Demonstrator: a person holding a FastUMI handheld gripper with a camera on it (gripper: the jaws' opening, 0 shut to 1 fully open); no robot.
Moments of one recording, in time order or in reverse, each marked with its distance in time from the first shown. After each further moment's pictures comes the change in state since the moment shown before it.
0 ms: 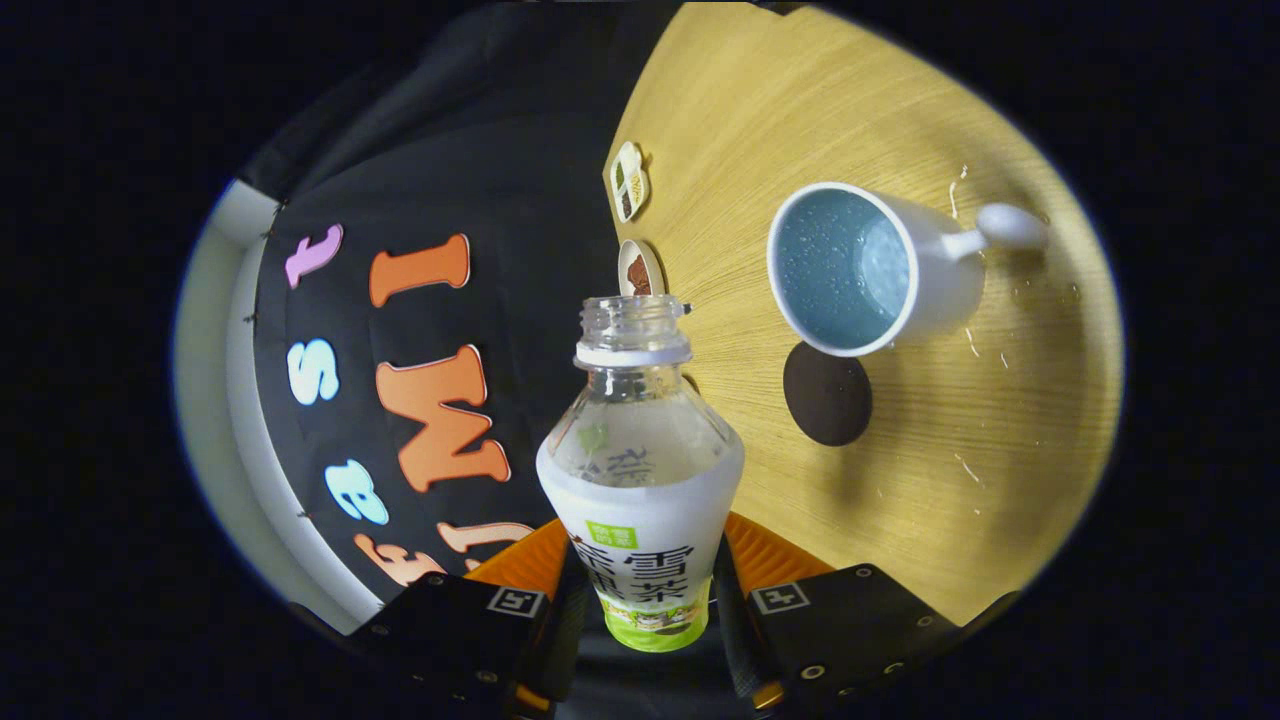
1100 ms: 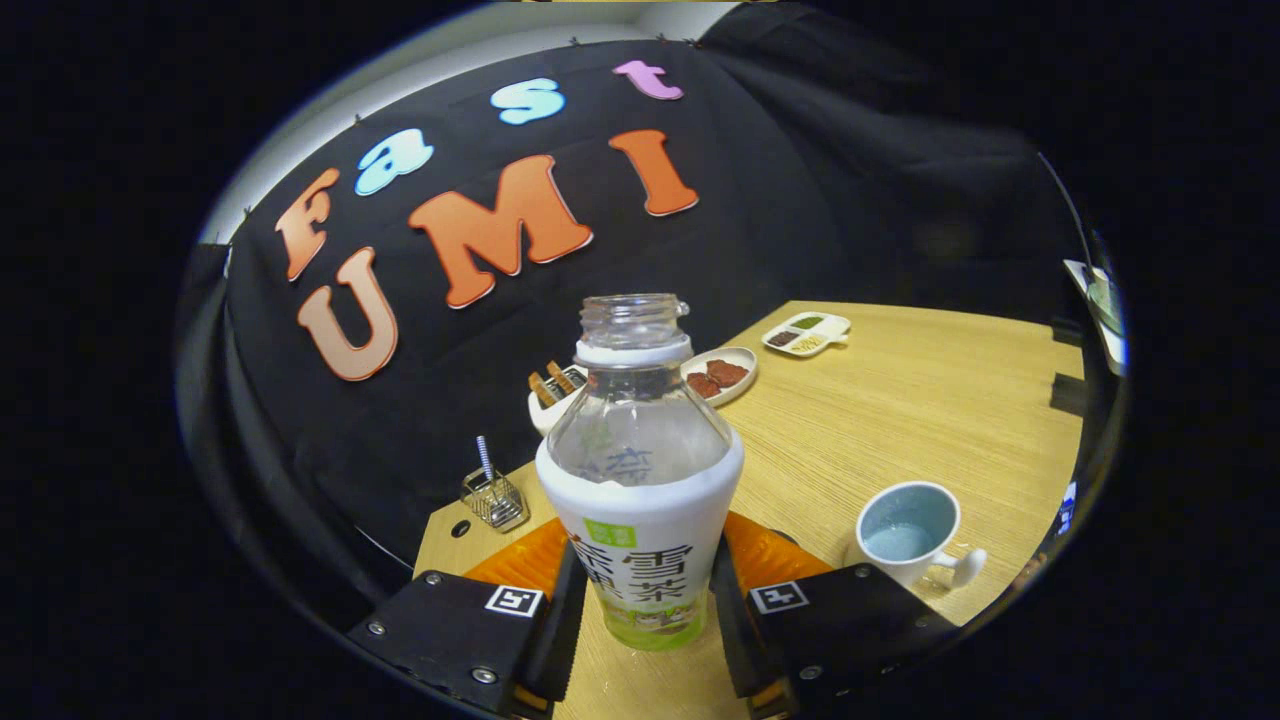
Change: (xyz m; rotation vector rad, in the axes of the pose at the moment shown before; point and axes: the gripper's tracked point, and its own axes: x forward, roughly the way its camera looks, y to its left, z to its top) arm 0.015 0.037 -0.019 -1.186 -0.261 -0.148
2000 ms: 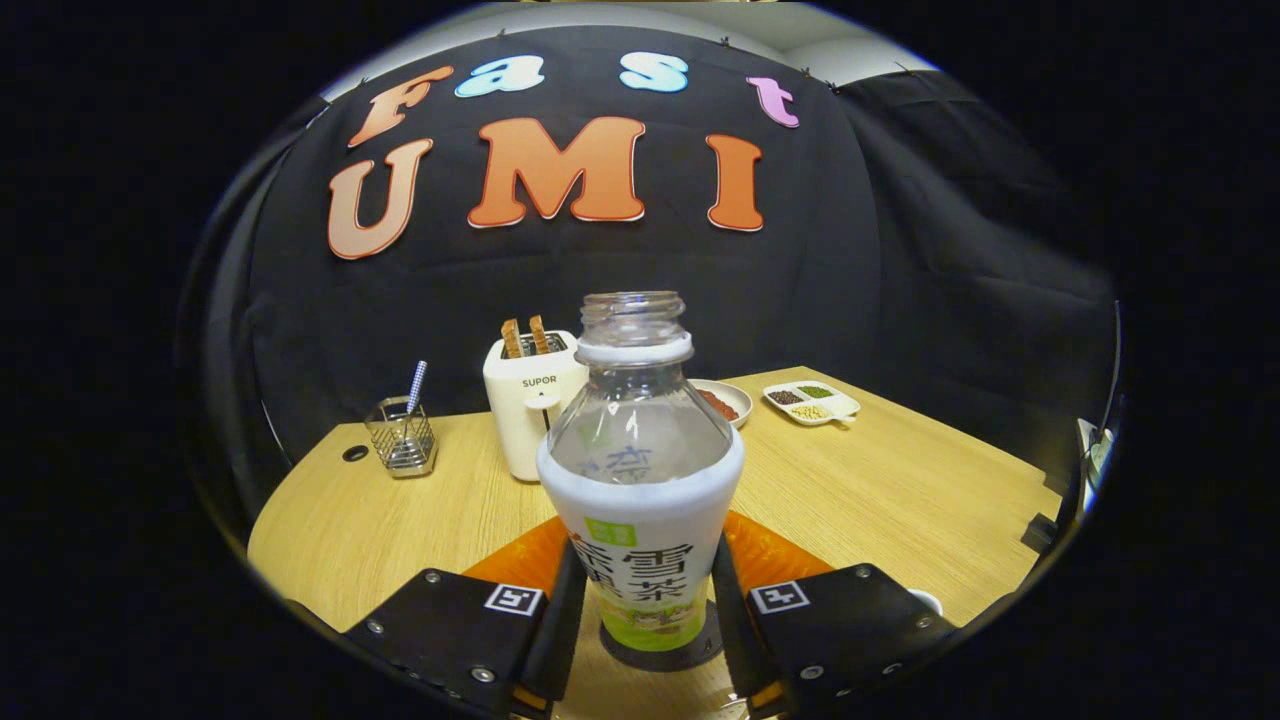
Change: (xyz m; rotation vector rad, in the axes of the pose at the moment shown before) arm 0.080 -0.043 -0.016 -0.401 -0.025 -0.110
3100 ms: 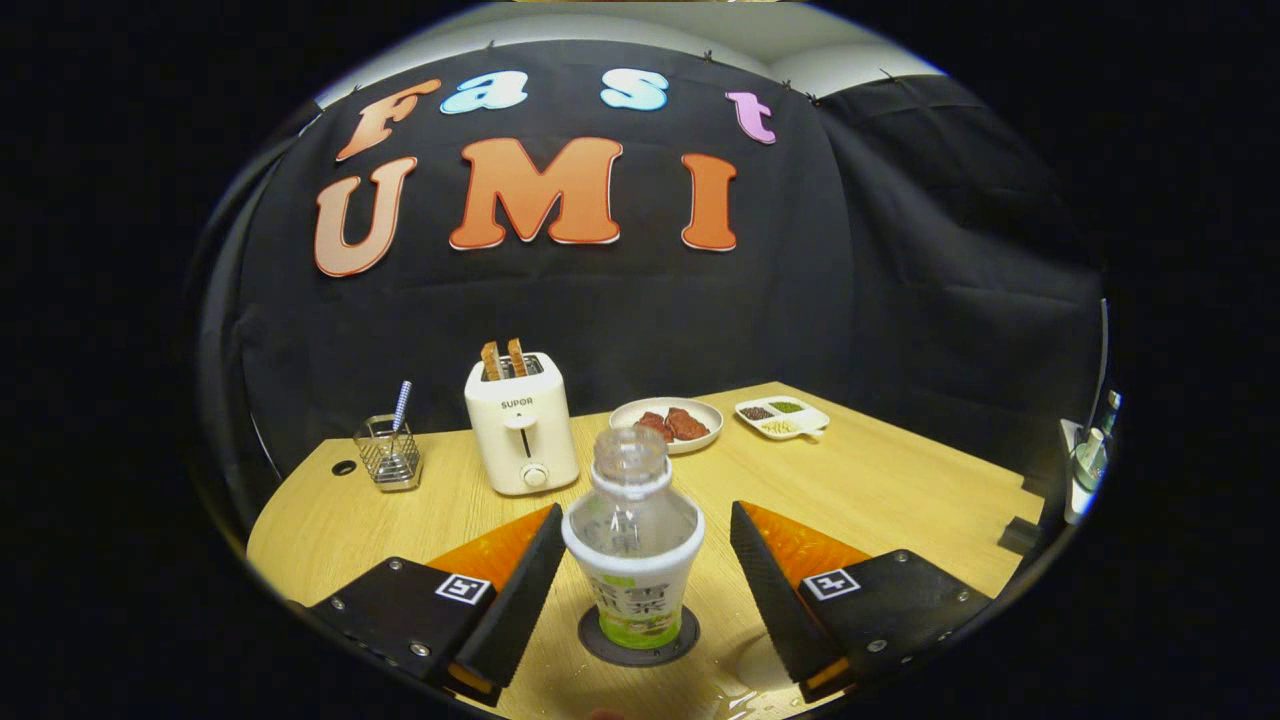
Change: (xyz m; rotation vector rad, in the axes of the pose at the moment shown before) arm -0.039 -0.016 0.038 0.026 -0.091 -0.027
